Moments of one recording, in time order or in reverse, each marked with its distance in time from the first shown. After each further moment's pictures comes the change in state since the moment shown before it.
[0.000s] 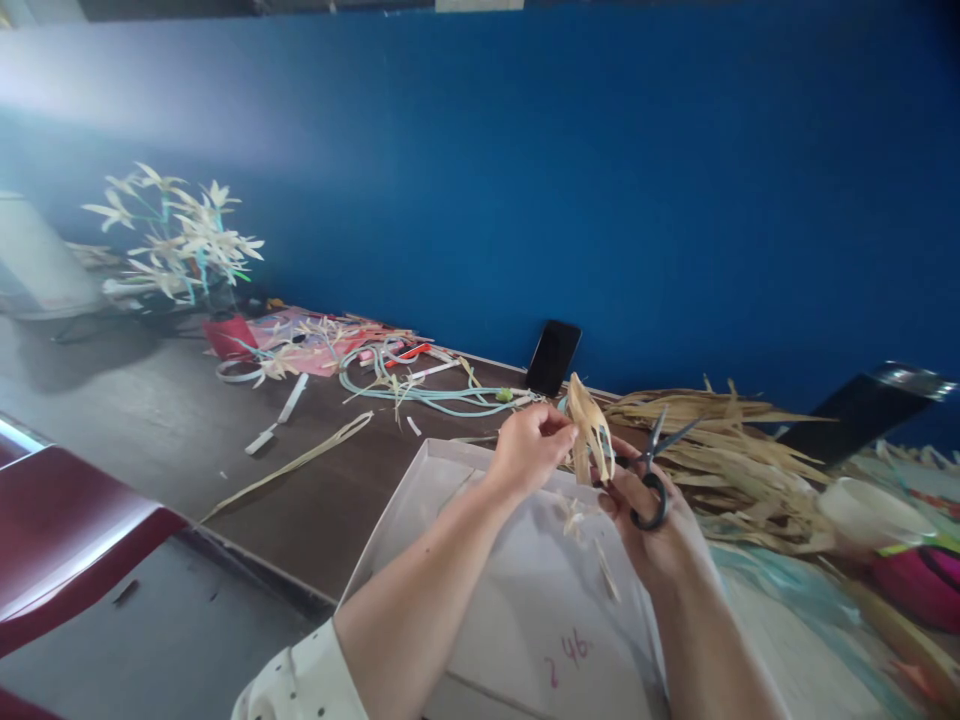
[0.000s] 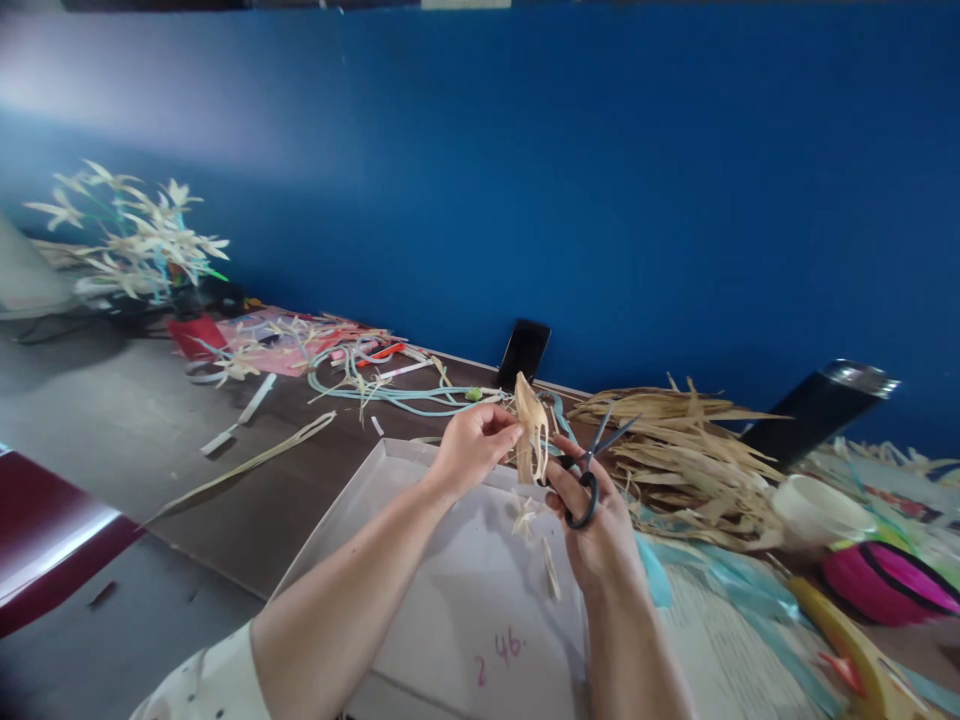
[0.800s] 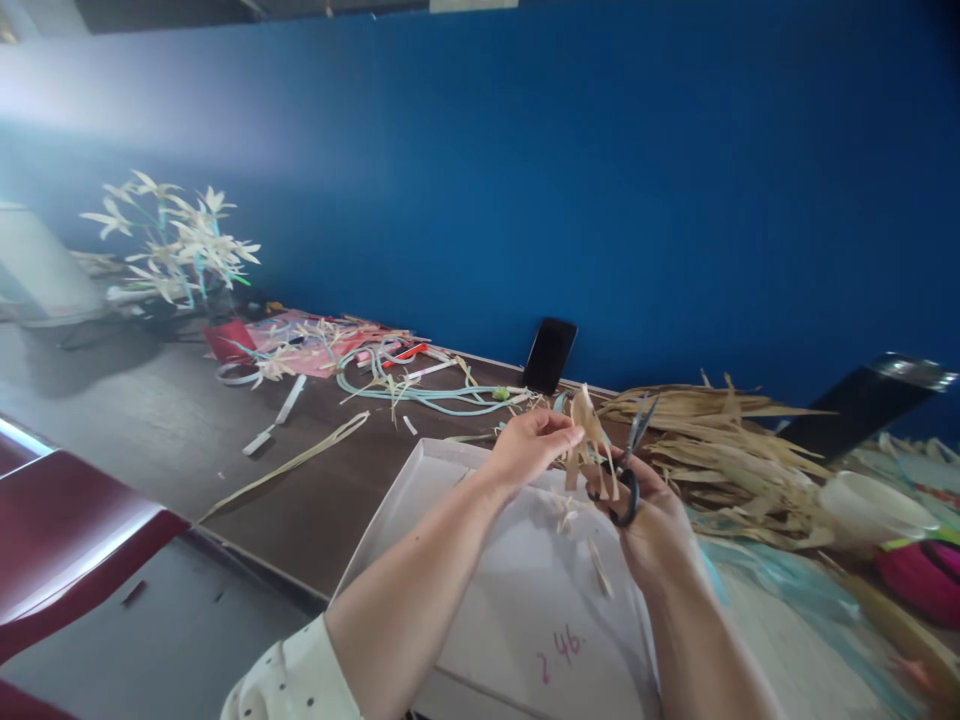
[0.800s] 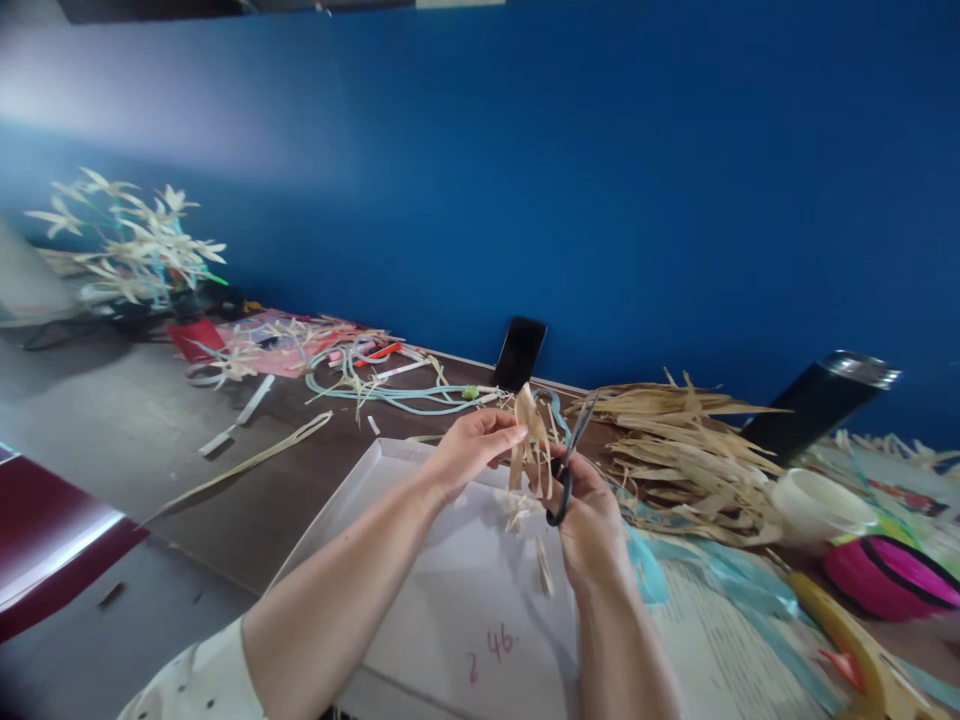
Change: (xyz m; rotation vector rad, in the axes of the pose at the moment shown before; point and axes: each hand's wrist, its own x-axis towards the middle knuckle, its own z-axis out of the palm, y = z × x) left_hand -0.001 -0.001 0.003 -0.104 -0.179 -0.123; right_hand 0.000 0.004 -0.005 -0.067 0.019 0.025
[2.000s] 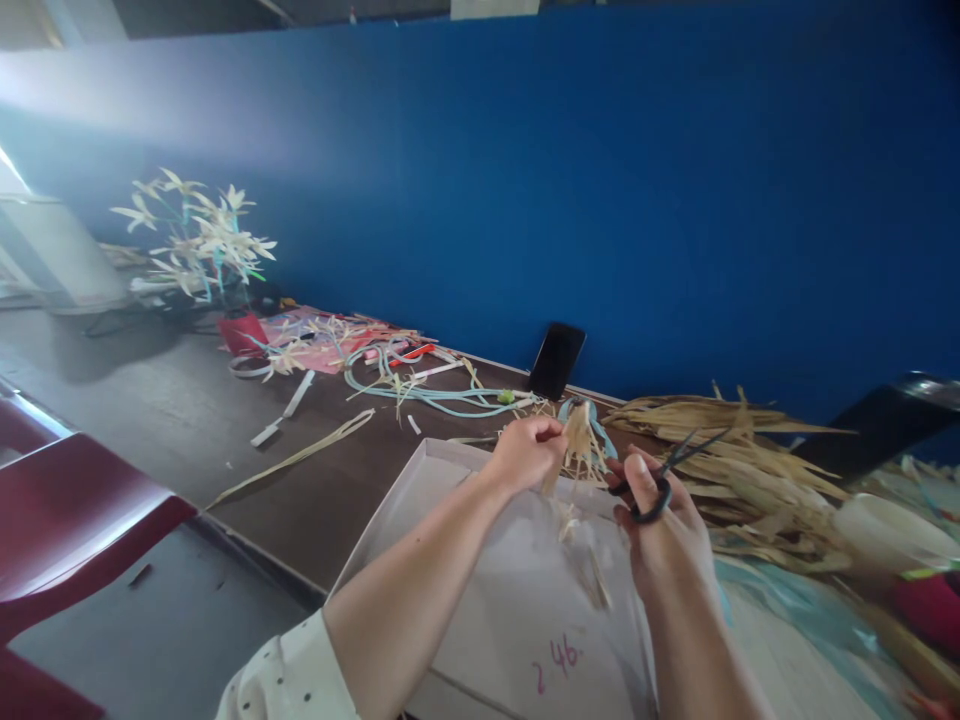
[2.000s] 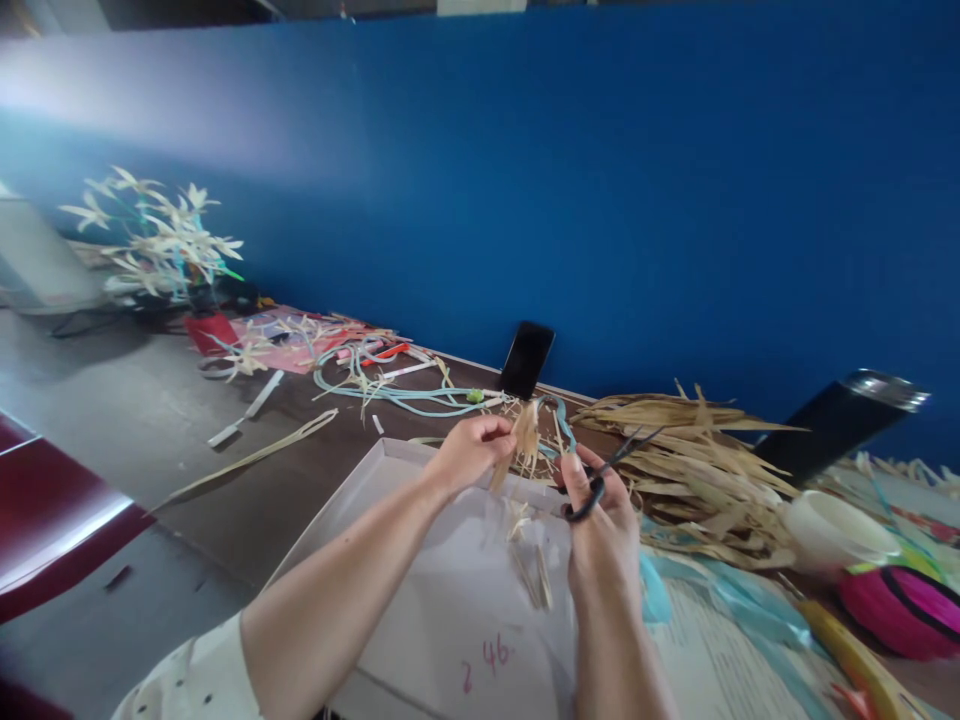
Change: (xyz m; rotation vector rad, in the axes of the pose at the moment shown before) left_hand 0.006 -0.008 -0.004 0.174 0.108 0.024; right_hand 0.006 0.004 -0.006 -0.132 0.246 -0.114
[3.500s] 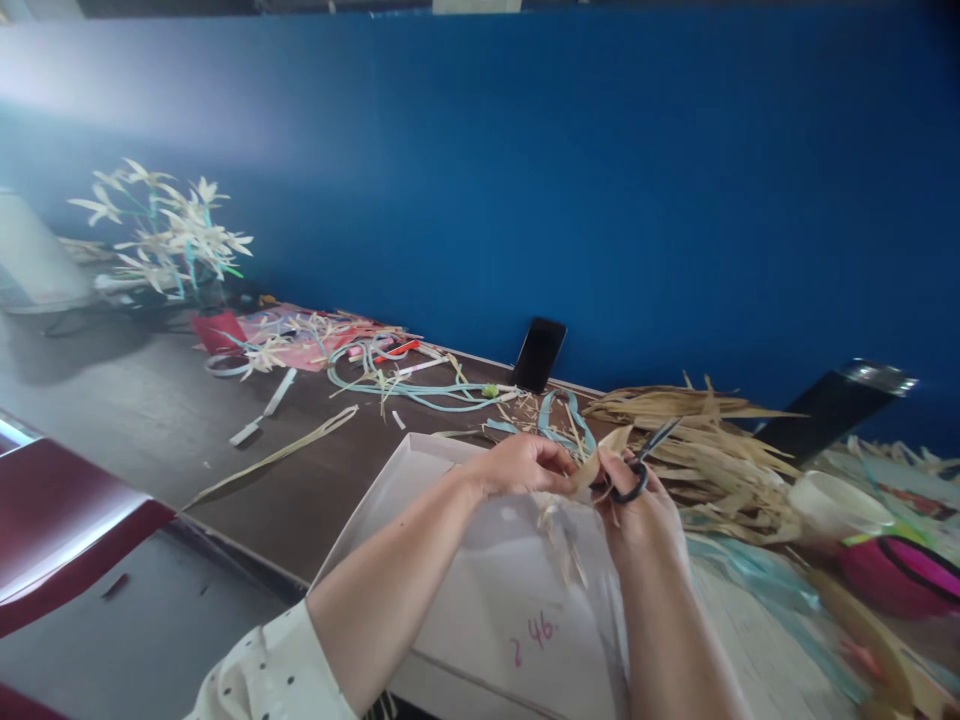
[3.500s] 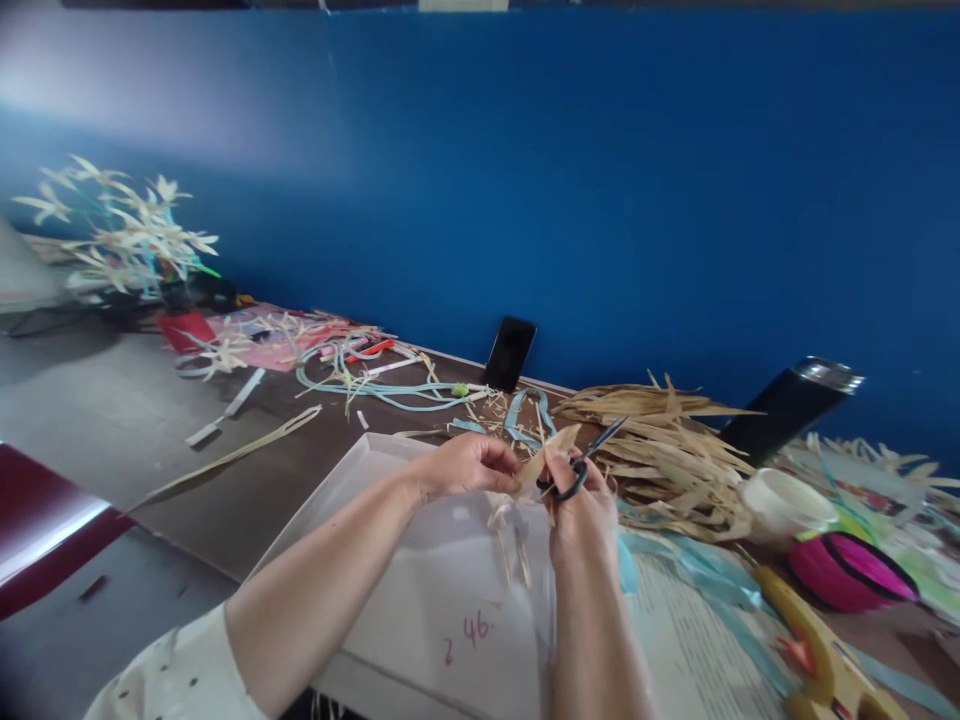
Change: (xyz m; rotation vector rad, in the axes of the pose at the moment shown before) left_hand -0.008 0.002 0.004 -0.077 -0.544 -0.053; right_hand 0.005 -0.001 -0.002 0.307 0.046 0.124
